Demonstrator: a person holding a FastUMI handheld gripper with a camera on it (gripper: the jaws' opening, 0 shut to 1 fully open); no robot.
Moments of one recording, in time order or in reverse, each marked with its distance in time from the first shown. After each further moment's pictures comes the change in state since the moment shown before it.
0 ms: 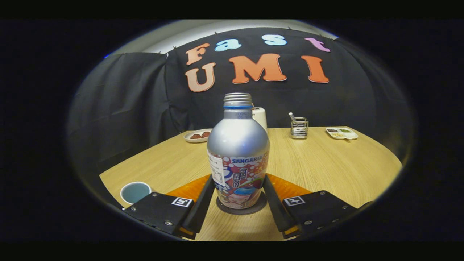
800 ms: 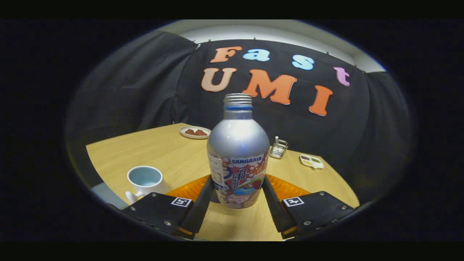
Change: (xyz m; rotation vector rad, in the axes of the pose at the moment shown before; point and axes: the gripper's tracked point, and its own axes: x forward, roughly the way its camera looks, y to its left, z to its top) arm -0.088 -0.002 0.043 -0.247 -0.052 -0.112
